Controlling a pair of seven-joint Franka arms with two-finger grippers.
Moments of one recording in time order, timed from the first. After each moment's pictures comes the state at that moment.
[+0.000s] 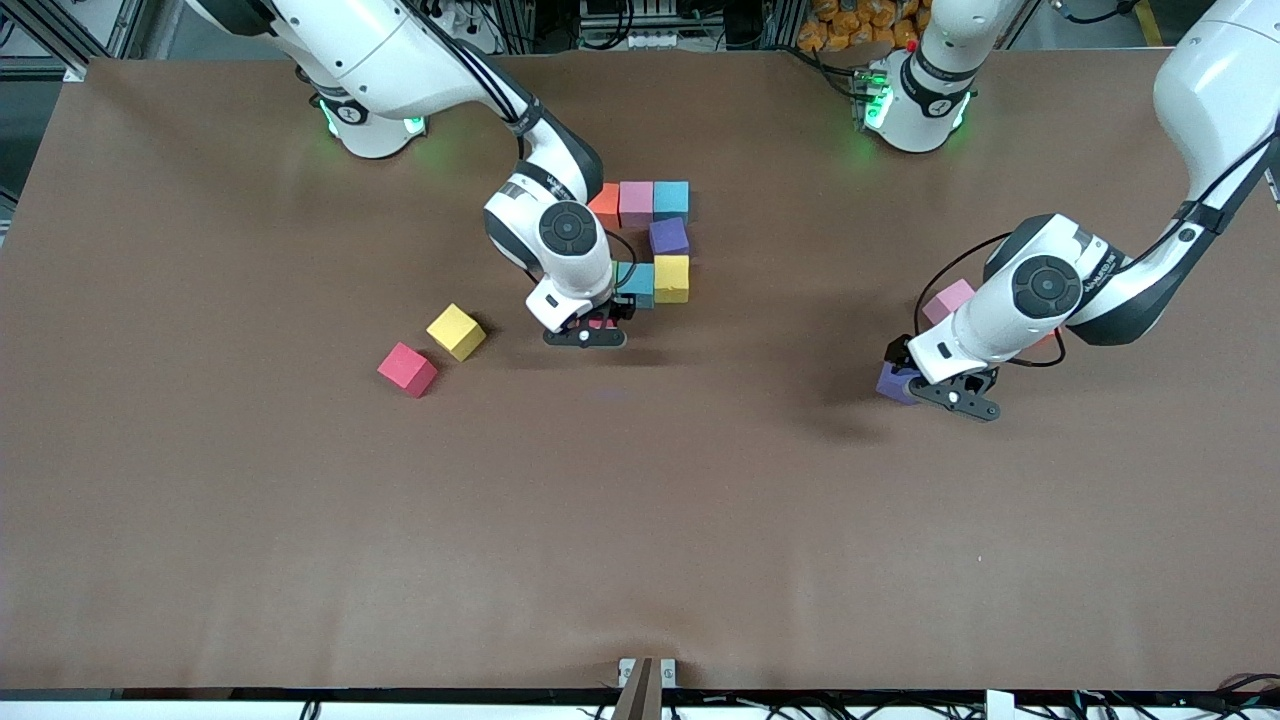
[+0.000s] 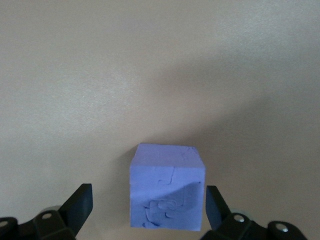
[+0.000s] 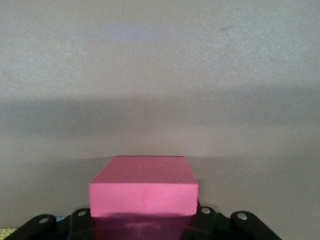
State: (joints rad) left arm 0.90 0.71 -1.13 -2.11 0.85 2.24 -0.36; right arm 0.49 0.61 0.31 -1.90 -0.18 2.42 0.91
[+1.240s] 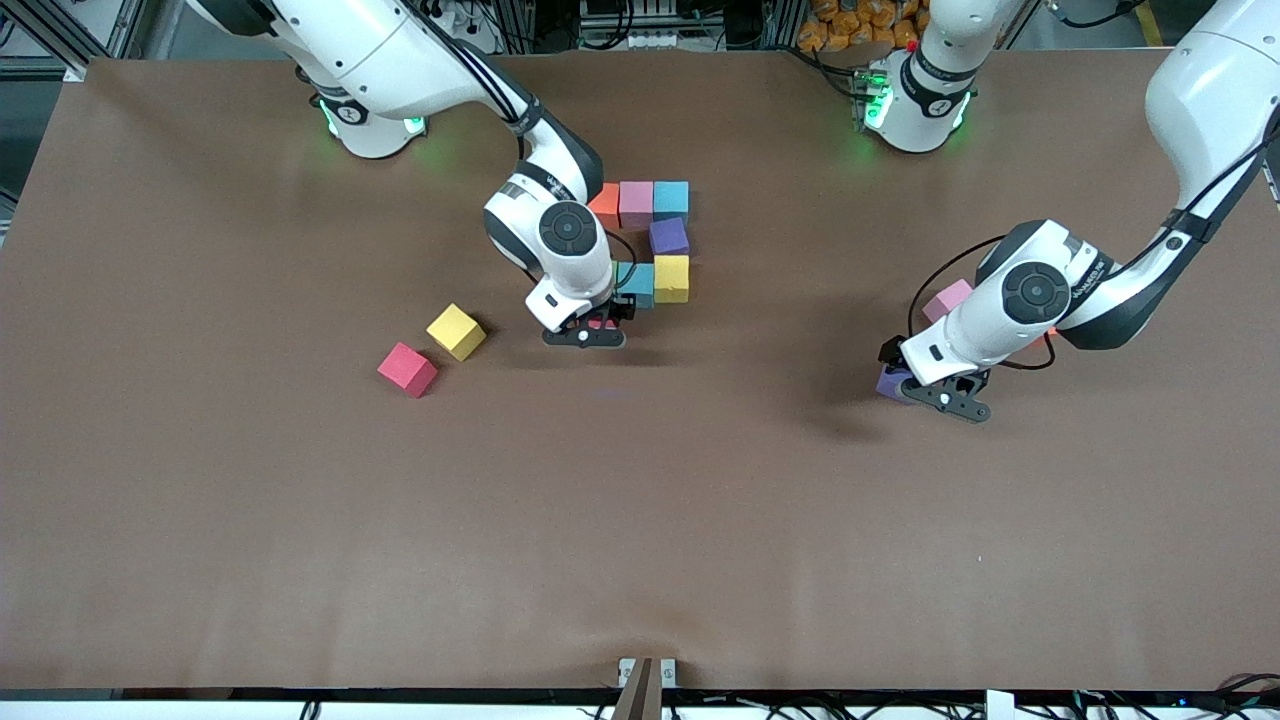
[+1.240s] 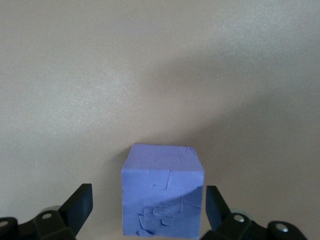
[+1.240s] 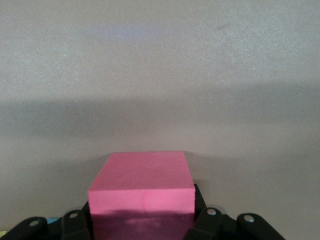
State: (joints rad) left arm 0.87 0.72 -1.08 -2.12 0.85 2.26 -0.36; right arm 0.49 0.61 0.31 -1.90 -0.18 2.42 0.93
